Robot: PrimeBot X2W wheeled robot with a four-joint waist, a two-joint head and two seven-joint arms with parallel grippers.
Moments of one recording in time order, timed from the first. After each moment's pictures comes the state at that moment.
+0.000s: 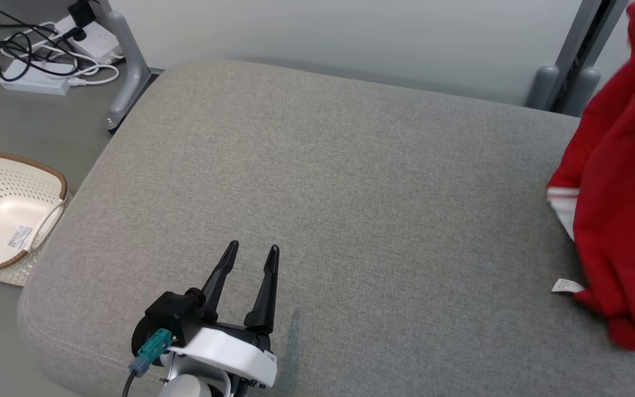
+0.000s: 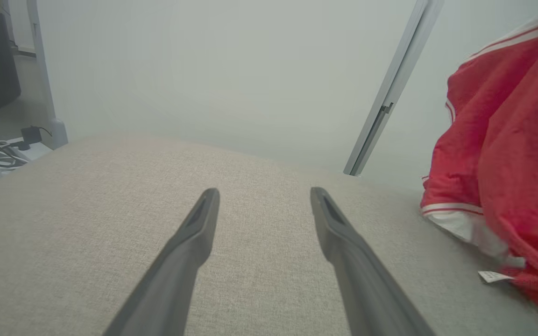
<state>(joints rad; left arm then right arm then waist) -0.15 0.05 -0.37 0.24 -0.43 0.02 -0.26 -1.09 -0.58 0.56 0.87 0.70 0.13 -0.26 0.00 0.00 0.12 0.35</state>
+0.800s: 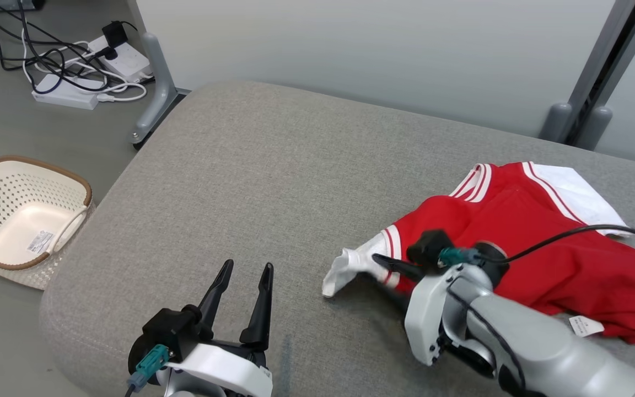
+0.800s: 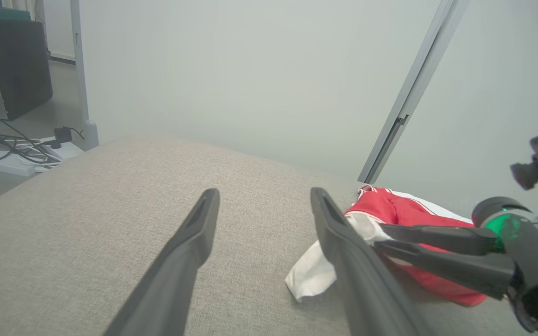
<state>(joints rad) -0.10 0.05 -0.35 0.25 -0.42 0.01 -0.26 -0.79 -0.23 1.28 0.74 0.85 0.13 -0.17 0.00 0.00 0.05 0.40</state>
